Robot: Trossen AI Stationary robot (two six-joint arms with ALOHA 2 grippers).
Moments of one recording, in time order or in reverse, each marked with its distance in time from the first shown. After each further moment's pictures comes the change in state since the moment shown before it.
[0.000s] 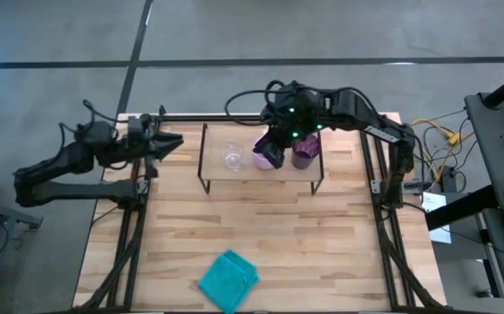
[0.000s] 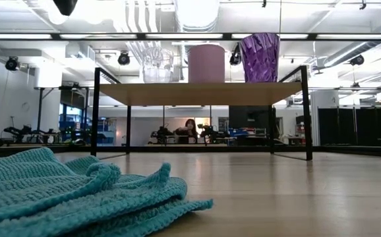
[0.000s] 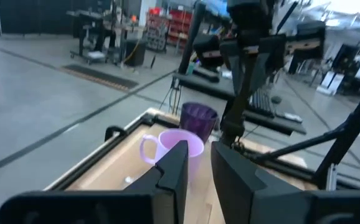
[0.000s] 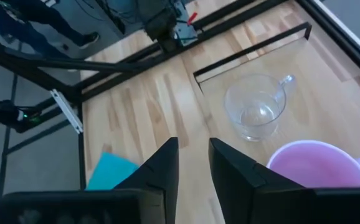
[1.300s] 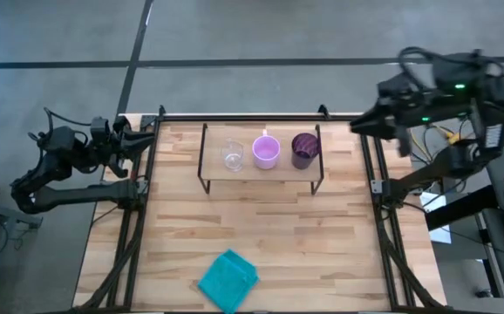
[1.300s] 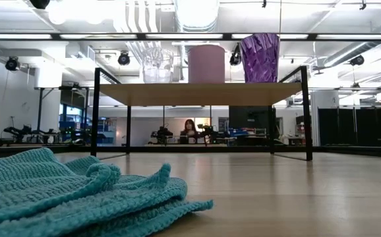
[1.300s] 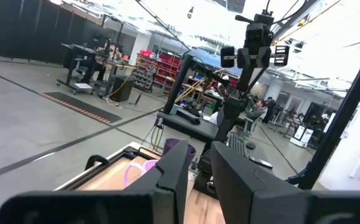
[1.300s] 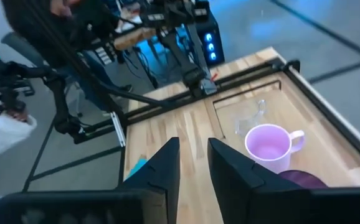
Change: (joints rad) left arm 0.000 -0.197 -0.029 -0.016 0.000 -0.107; right arm 0.005 -0.511 -0.003 -0.192 0.002 -0.045
